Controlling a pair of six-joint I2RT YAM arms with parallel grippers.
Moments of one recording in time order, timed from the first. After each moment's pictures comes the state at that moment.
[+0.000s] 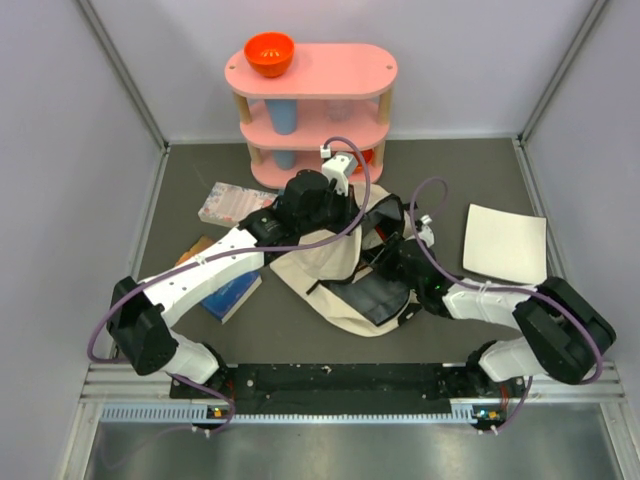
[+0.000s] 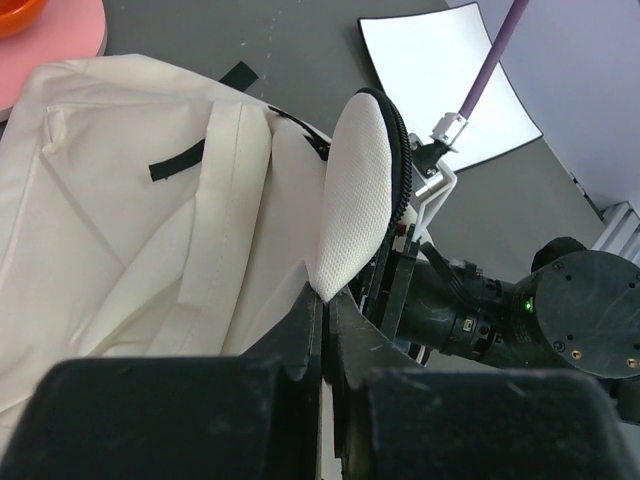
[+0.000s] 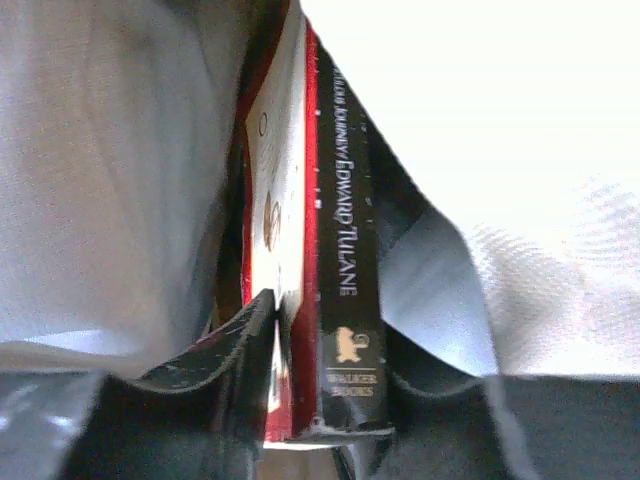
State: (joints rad) left arm -0.80 1.46 1.28 -0.21 0.09 -0.40; right arm 0.70 1.37 0.45 0.49 0.16 1.15
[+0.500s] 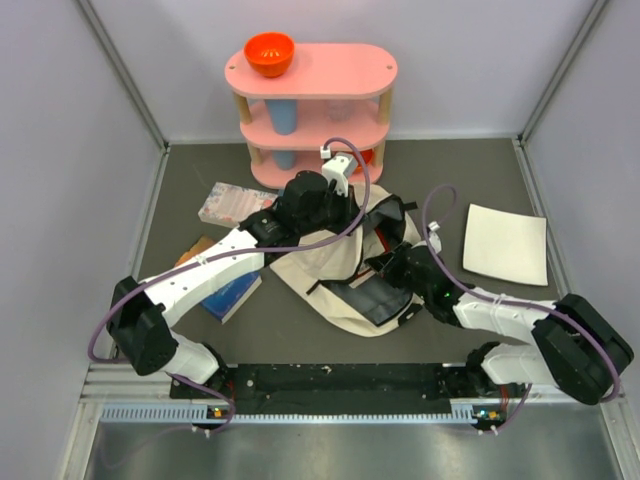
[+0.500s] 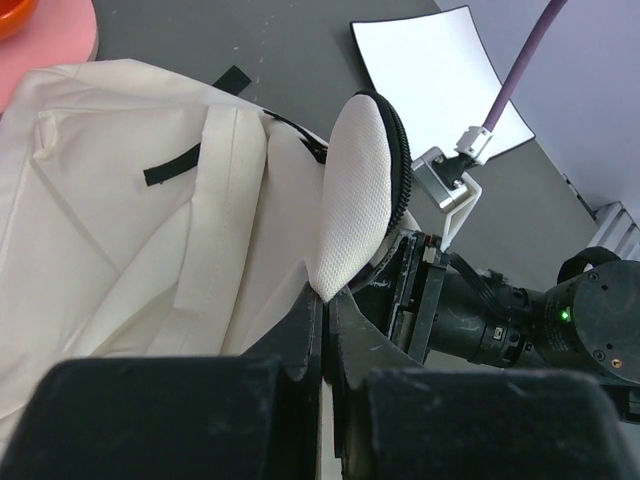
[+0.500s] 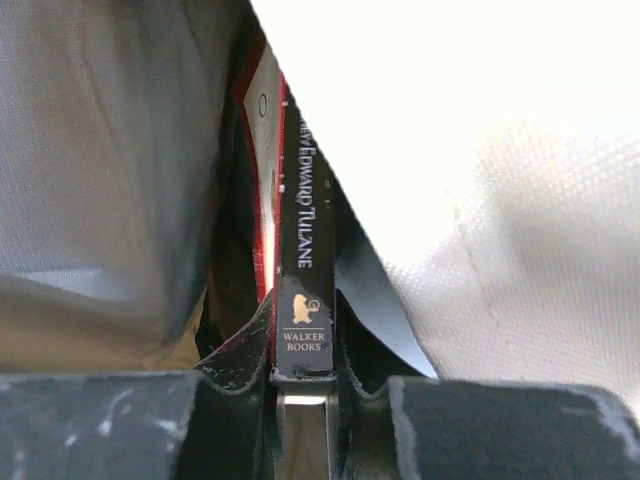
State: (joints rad) left arm -0.79 1.46 1.26 -0.18 0.10 -0.40; right arm 0.70 1.25 0.40 0.40 0.15 1.17
